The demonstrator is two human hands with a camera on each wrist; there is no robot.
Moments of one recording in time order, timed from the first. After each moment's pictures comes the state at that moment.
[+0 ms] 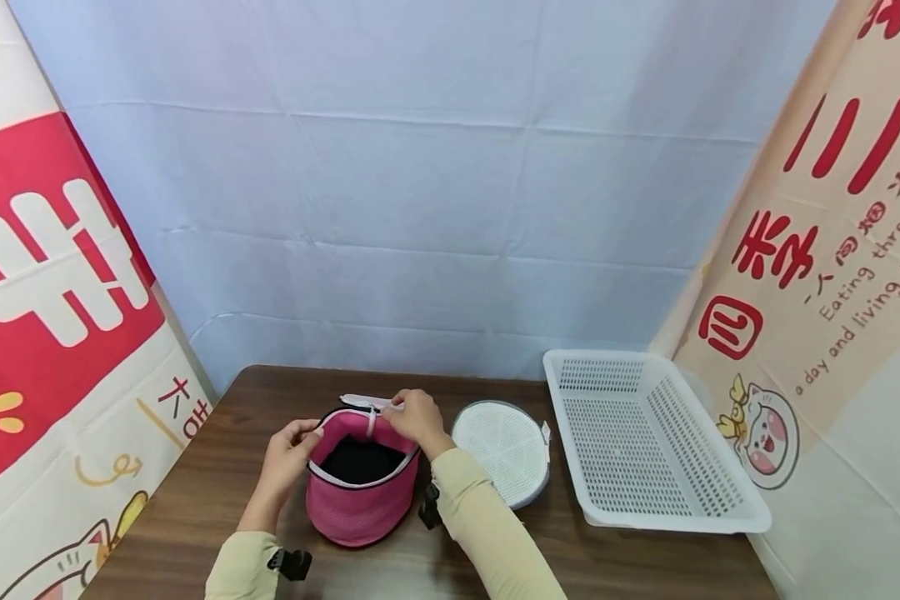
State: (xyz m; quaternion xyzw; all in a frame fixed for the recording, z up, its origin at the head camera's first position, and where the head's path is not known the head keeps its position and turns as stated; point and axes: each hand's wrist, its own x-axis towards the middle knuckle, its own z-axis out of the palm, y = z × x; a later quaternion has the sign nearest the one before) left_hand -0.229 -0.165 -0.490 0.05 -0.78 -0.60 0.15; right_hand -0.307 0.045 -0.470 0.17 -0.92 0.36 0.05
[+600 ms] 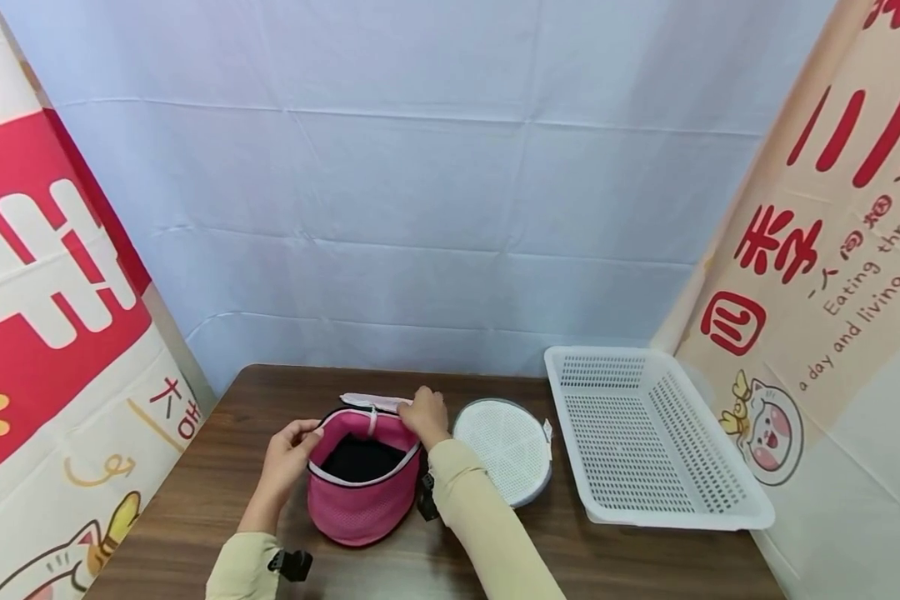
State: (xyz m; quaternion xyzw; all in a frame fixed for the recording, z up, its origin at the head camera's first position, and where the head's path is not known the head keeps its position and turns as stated) left_hand -0.218 -0.162 -0.470 0.05 -0.78 -0.61 0.13; right_hand -0.319 0.044 -0.481 0.02 -0.93 0.36 0.03
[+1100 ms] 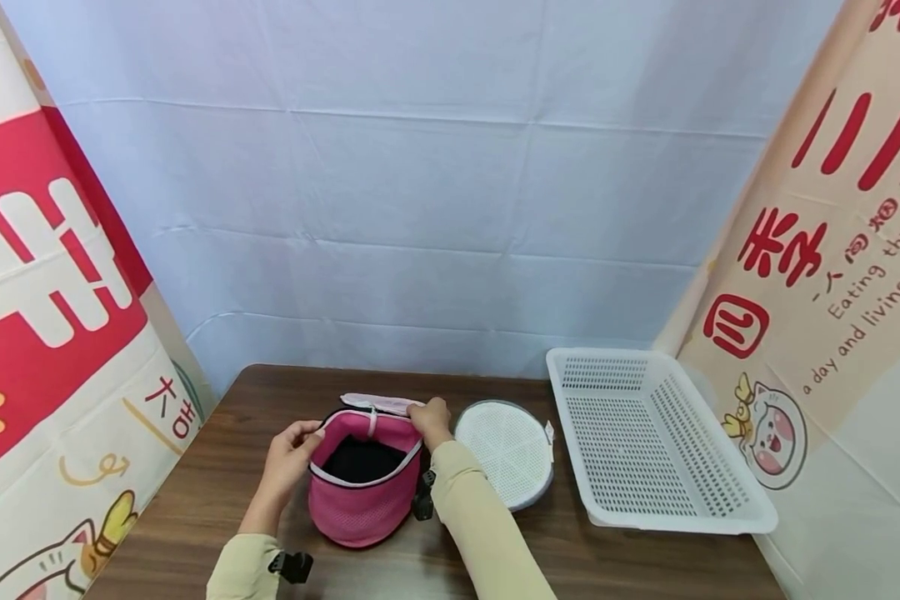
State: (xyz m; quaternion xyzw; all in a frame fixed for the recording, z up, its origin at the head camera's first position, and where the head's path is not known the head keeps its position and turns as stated) left_hand -0.216 -0.160 -0.464 0.05 -0.77 -0.62 0.14; right_hand -0.326 0.045 -0.501 -0.09 -0.85 0.51 0.01
